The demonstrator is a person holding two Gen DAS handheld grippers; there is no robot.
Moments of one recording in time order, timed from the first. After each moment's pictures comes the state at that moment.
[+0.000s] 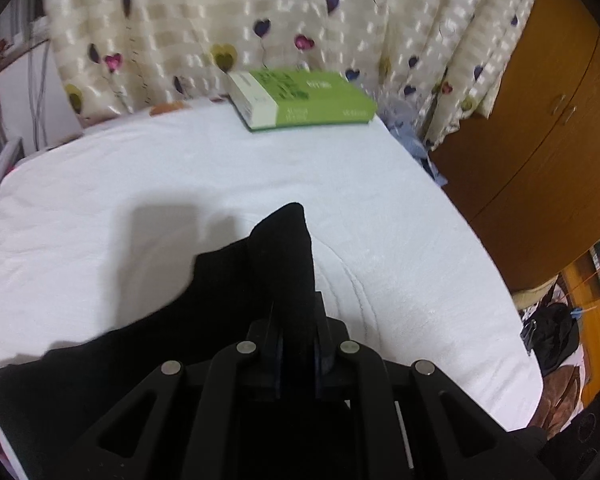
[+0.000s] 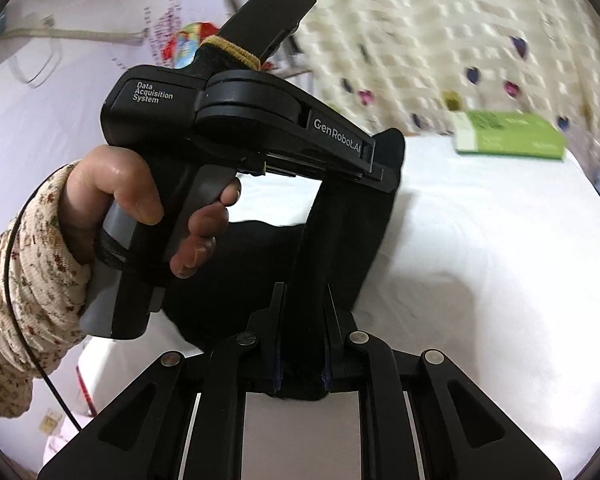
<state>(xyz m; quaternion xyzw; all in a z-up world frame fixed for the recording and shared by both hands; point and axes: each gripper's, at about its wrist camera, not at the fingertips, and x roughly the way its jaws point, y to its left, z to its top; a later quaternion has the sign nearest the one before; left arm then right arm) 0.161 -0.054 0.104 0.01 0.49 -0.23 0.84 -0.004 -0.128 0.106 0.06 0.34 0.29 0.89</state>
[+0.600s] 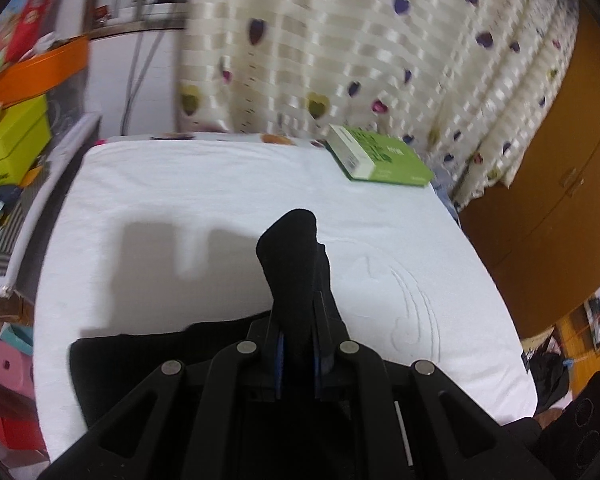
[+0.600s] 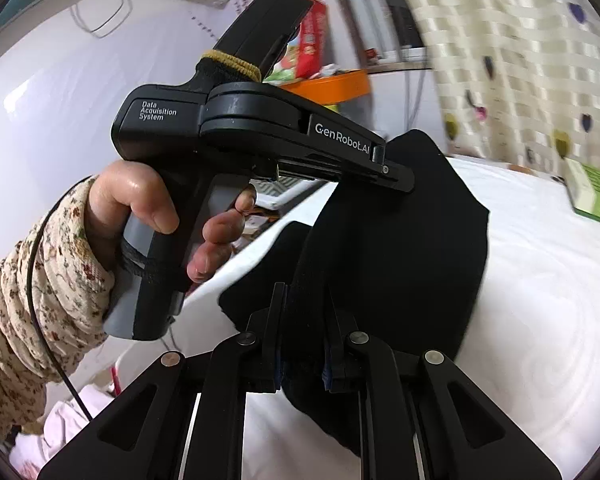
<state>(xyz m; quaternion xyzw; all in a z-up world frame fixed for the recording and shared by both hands) 0.150 0.107 0.127 -0.07 0.43 -0.18 0.88 0.026 -0.002 0.119 0.01 0.34 0.41 0.85</state>
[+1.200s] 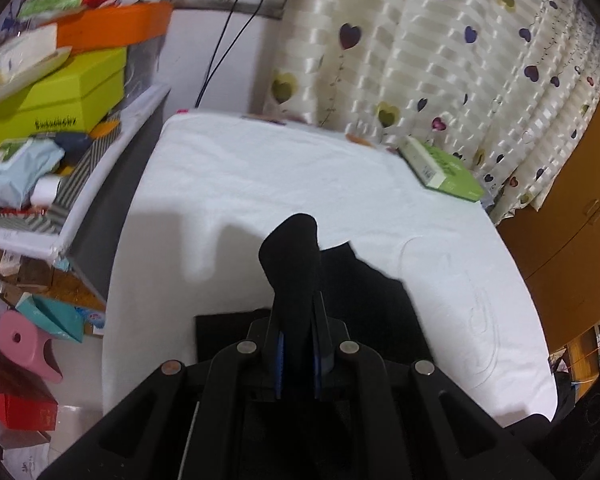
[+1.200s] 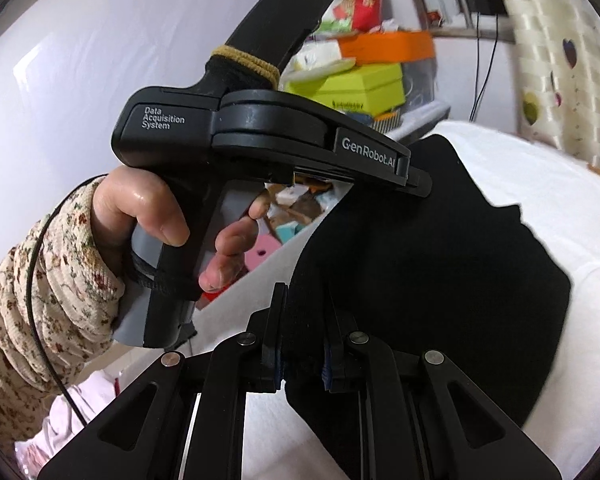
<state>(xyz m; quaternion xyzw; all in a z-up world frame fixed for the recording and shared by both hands) 0.149 0.222 0.082 -0.10 0.44 -0.13 0.88 0.051 0.104 0.074 -0.02 0.39 0.46 0.80</state>
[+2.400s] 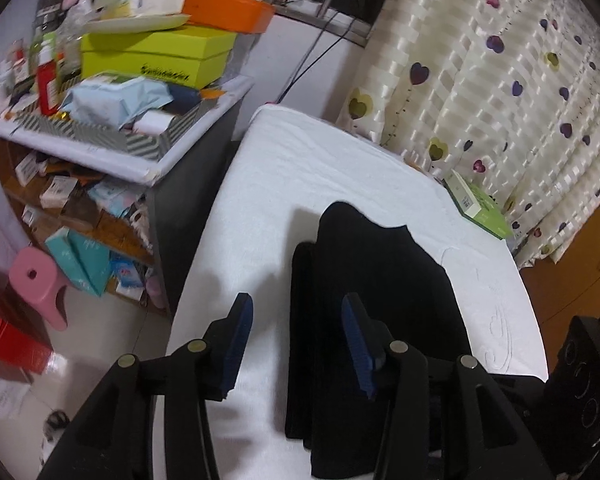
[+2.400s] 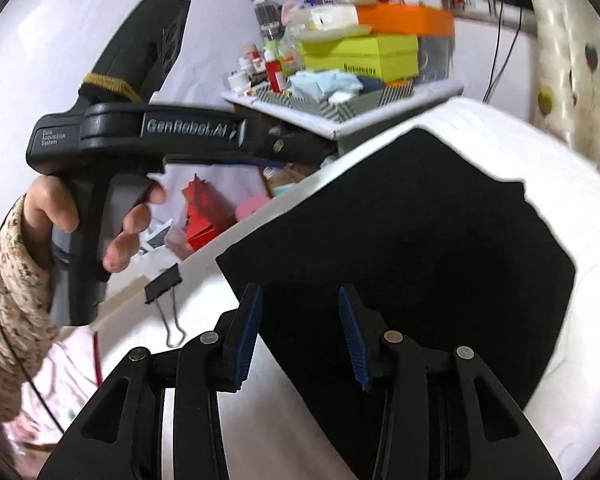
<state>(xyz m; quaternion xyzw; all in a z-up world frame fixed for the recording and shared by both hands) 0.070 0.283 0.065 -0.18 0.42 -0.04 0.89 0.048 0.105 0.063 -0.10 0.38 0.47 0.79</state>
